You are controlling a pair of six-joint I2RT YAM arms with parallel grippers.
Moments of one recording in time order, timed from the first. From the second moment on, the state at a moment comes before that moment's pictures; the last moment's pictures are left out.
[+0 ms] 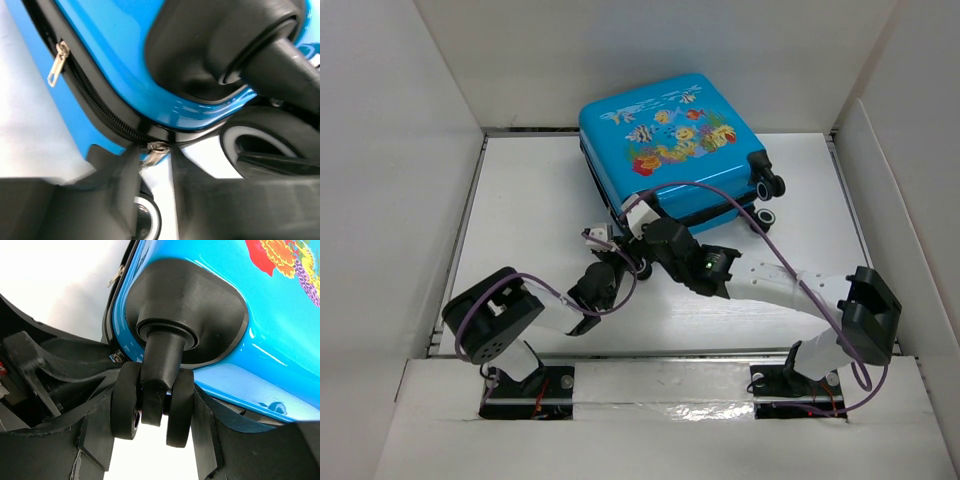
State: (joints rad) left arm -0.87 1.52 0.33 1.17 -0.59 -0.50; right arm 1.07 1.51 1.14 -0.07 0.54 -0.23
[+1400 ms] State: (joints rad) left arm -0.65 1.25 0.36 0.70 -0.30 -0.55; right arm 1.06 1.06 0.79 -0.08 0.27 -0.18
